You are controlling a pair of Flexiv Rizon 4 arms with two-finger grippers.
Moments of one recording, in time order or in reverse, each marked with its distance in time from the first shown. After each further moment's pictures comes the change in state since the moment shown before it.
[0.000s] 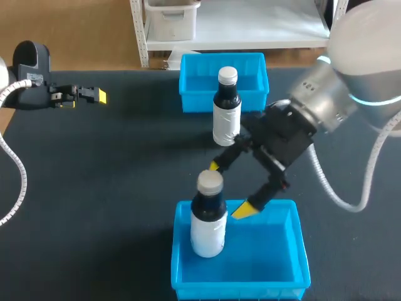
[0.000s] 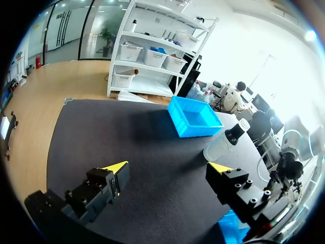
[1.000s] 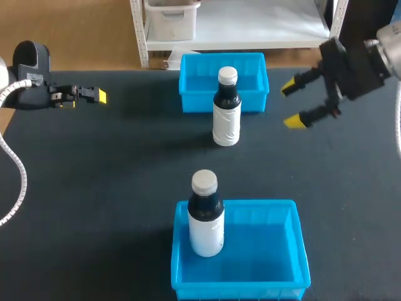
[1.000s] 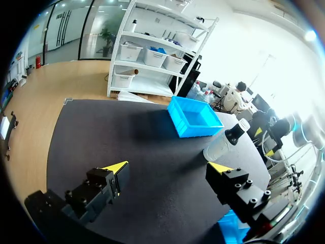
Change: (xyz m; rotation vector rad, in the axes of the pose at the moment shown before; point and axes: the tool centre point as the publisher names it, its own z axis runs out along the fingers) left arm 0.000 0.000 0.000 0.000 0.000 0.000; right arm 0.081 -0.119 -0.186 0.521 0.036 0.201
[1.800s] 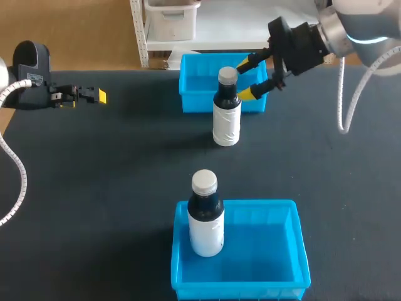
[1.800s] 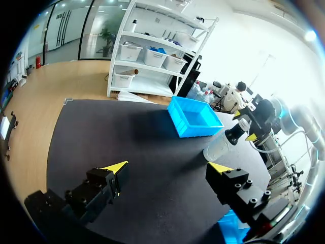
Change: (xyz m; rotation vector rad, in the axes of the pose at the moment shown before) left arm 0.000 0.000 0.000 0.000 0.000 0.000; right arm -0.040 -0.082 0.083 -0.057 -0.065 0.007
